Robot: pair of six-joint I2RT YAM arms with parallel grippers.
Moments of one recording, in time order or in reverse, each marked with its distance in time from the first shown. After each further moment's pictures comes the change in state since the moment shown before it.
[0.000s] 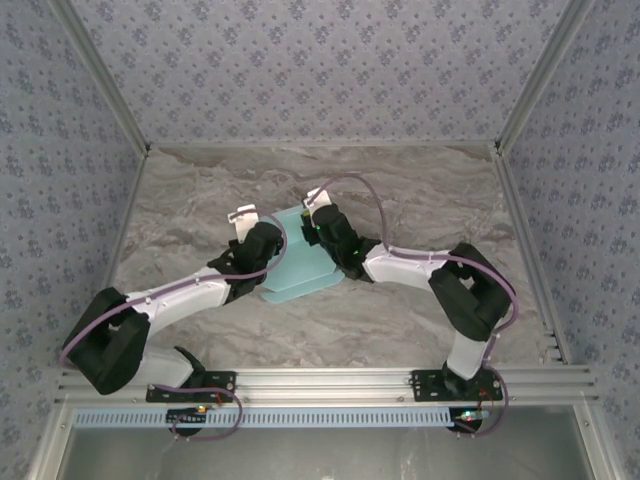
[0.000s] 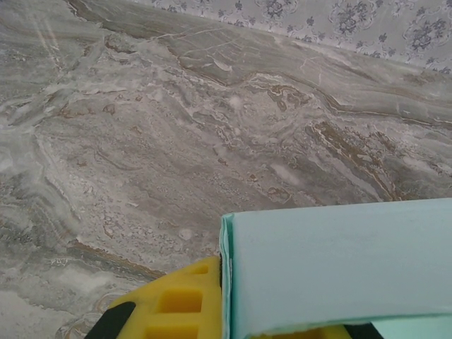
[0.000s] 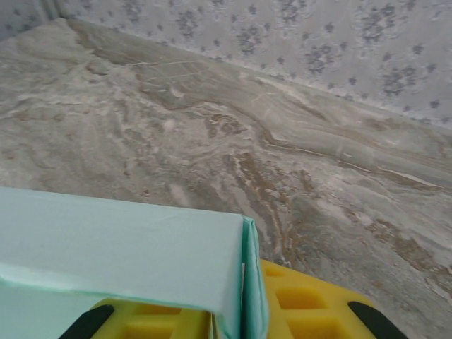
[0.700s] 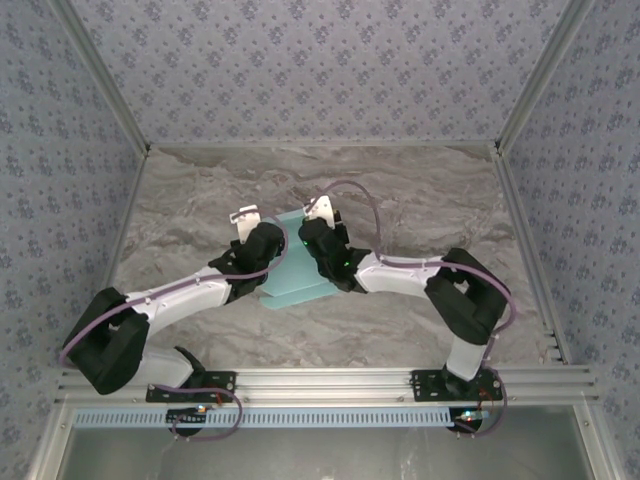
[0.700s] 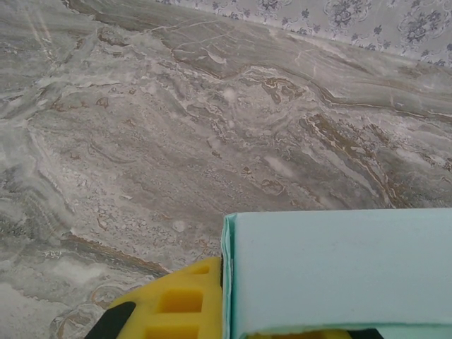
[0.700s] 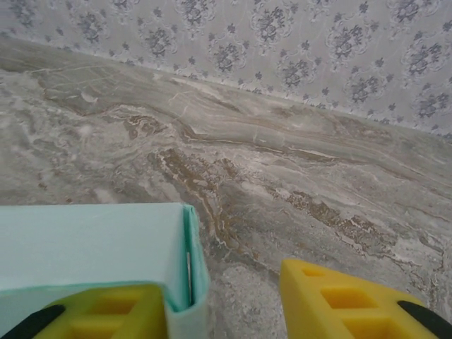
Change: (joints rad) left arm -0.012 0.001 0.014 -0.030 0.003 -0.021; right arm 0.084 -0.023 -0.014 -0.064 0.315 0.091
